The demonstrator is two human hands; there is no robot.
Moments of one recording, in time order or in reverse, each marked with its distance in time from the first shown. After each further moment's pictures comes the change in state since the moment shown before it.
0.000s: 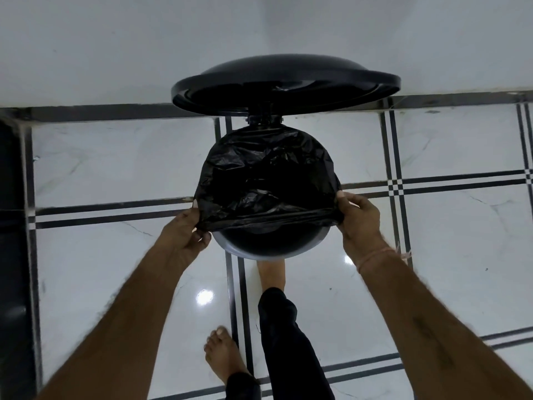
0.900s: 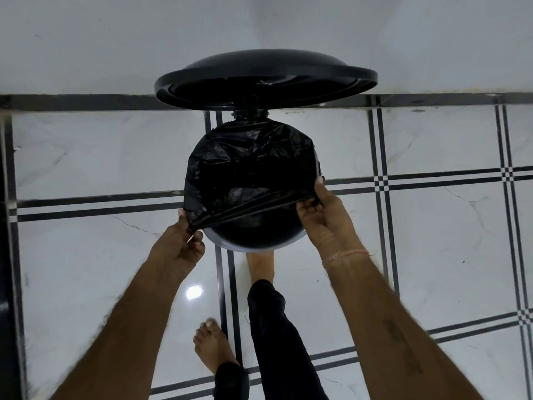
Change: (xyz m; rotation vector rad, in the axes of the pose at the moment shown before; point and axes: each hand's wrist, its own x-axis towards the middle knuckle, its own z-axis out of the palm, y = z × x) left_hand -0.021 -0.027 -0.007 -0.127 -0.029 -0.036; right_hand -0.051 -0.021 0.035 0.664 -0.164 0.403
